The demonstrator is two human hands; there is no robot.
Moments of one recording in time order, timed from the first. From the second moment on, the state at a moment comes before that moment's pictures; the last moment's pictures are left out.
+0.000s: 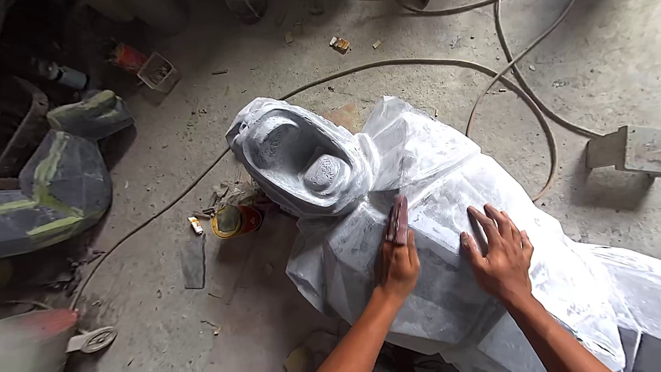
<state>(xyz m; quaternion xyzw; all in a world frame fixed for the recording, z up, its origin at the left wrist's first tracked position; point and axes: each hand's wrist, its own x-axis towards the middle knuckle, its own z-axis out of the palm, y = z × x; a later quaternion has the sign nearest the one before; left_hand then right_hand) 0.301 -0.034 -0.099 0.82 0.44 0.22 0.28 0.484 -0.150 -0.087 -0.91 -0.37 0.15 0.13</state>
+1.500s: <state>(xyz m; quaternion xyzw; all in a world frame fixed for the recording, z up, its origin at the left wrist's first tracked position) 0.323 -0.036 -0.059 0.75 0.58 0.12 0.28 0.483 -0.149 -0.084 -0.91 -0.36 0.16 0.11</state>
